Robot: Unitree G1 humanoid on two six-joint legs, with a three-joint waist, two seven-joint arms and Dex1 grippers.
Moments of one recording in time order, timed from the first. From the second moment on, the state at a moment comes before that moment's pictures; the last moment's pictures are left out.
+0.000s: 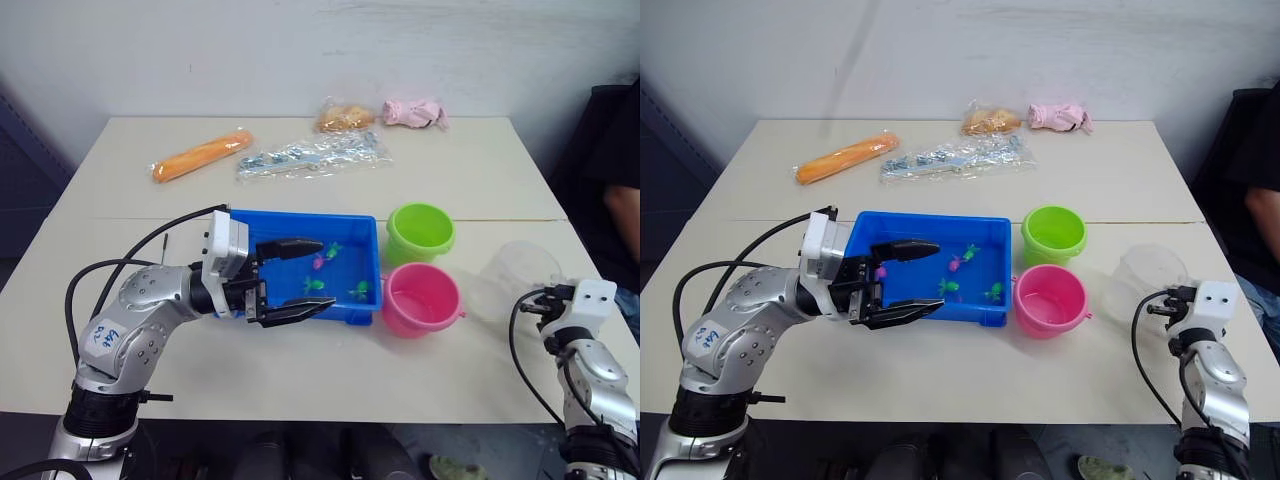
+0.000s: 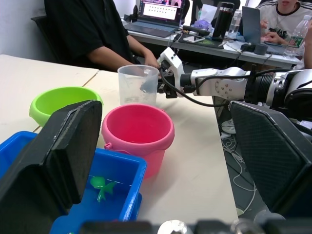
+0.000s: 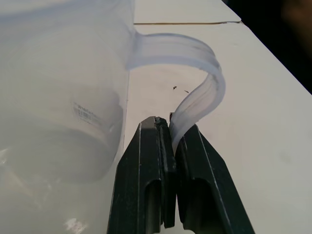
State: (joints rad) left arm -0.35 0.57 0.04 -0.42 -0.72 0.53 -0.92; right arm -0.14 -0.46 -0.45 0.32 0.27 0.09 0.29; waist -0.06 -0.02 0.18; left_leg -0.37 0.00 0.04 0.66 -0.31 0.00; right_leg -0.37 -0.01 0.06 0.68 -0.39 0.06
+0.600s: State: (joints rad) left arm -0.35 0.57 0.04 -0.41 -0.70 0.52 -0.92; right arm -0.13 -0.44 -0.41 0.32 0.23 0.03 0.26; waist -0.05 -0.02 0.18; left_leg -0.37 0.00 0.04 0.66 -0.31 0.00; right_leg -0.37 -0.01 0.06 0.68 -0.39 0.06
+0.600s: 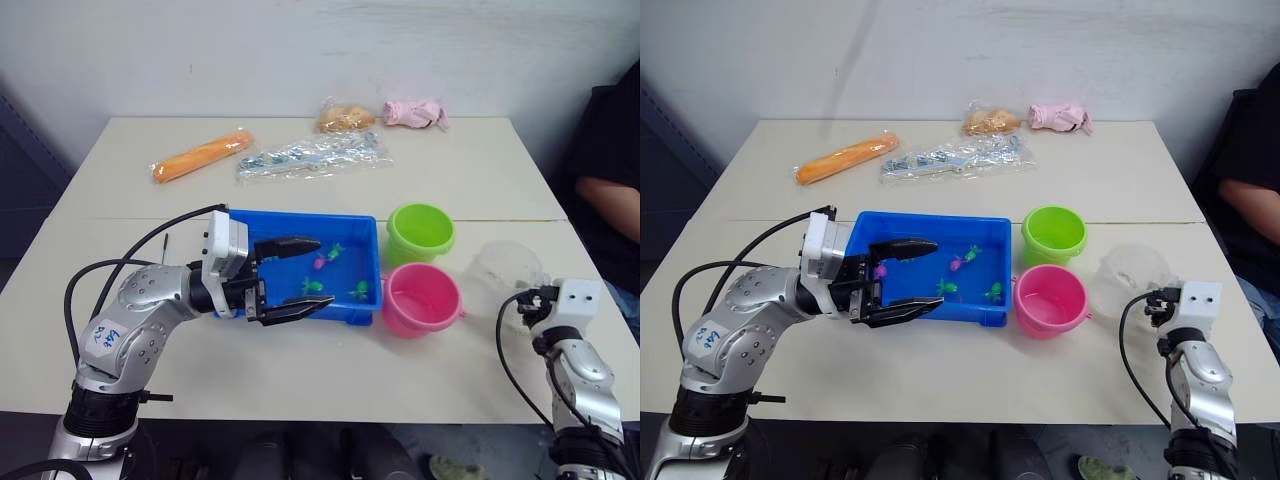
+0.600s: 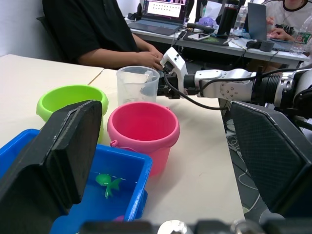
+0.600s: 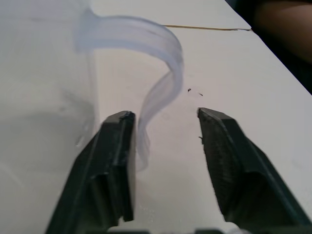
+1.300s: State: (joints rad) left arm -0.07 0.72 0.26 -0.38 -0.68 0.50 -0.94; right arm 0.36 -0.66 -0.70 -0.29 0.61 0.25 0.64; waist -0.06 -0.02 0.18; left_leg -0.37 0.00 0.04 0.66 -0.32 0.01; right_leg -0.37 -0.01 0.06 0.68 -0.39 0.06
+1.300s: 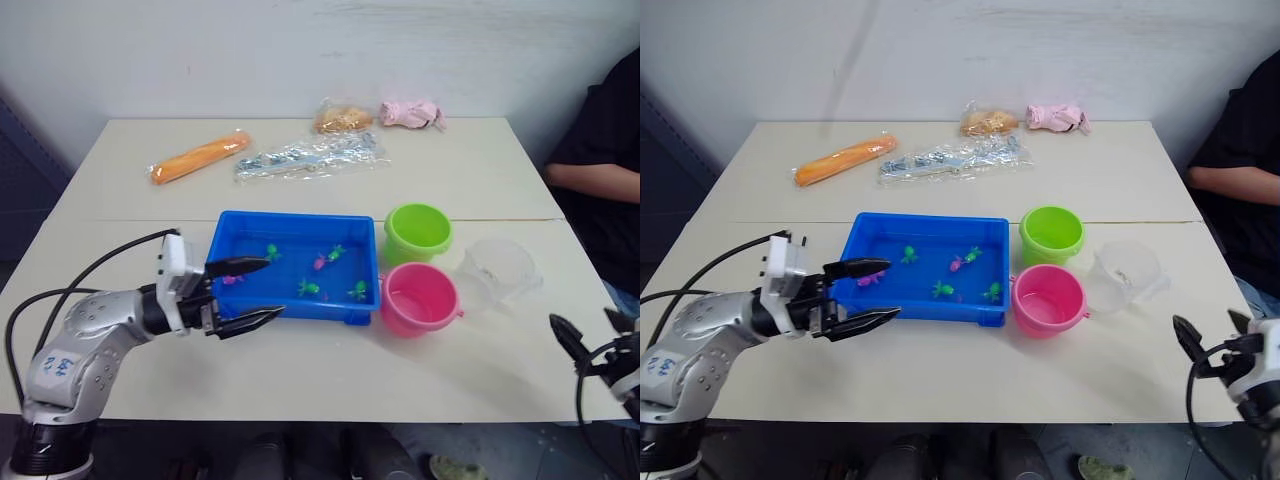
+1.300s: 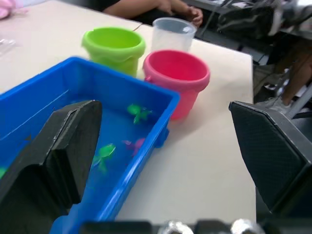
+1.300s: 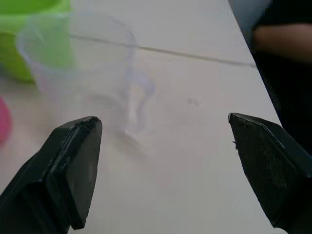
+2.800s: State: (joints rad) left arm -0.22 0.77 0.50 0.01 -0.53 0.92 -0.17; right arm -0.02 -0.60 -0.15 -0.27 0.57 -0.10 1.14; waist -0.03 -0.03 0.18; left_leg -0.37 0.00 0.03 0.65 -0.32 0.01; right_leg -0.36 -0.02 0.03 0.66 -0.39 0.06
